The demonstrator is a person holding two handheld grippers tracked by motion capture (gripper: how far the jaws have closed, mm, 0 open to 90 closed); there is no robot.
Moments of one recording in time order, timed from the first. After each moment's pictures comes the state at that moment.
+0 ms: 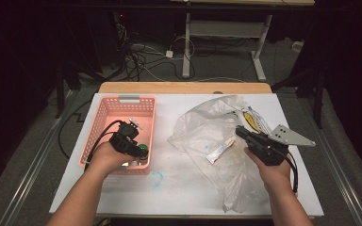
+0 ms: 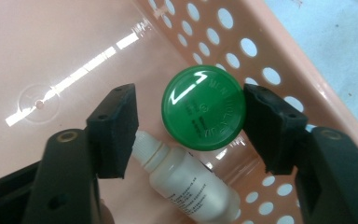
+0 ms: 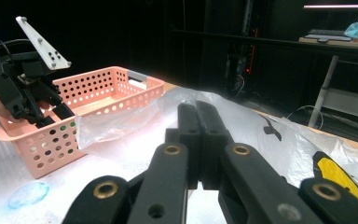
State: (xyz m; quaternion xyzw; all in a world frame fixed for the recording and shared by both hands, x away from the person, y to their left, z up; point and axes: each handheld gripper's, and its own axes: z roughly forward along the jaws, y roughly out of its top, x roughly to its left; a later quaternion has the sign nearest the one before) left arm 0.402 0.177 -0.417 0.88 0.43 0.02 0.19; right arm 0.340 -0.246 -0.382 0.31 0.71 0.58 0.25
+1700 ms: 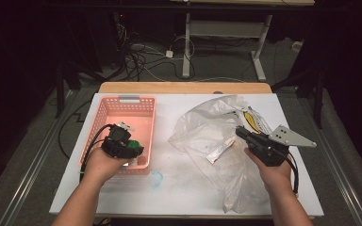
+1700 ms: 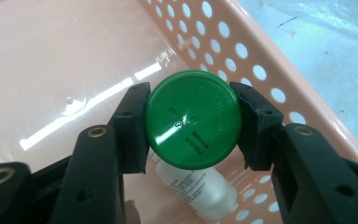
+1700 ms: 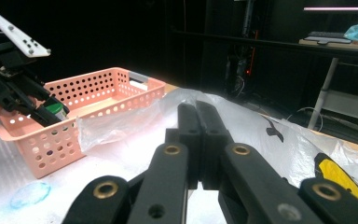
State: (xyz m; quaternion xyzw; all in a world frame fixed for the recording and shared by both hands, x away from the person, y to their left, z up) left arm 0.368 0.195 -0.411 0.84 0.46 0.08 0.28; right arm 0.337 -0.245 -0.380 0.30 0.71 0.59 0.25
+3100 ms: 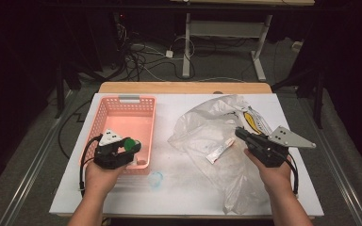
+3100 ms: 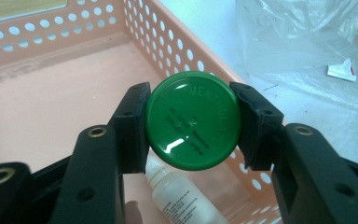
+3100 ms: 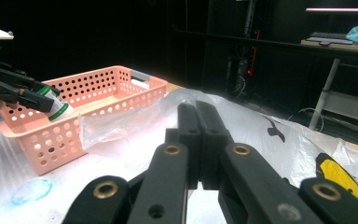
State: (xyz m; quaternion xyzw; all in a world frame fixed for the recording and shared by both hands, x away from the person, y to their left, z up) left arm 0.332 0.207 -0.417 0.77 0.45 0.18 0.41; right arm 0.335 -0.245 -0.381 0.30 0.71 0.58 0.25
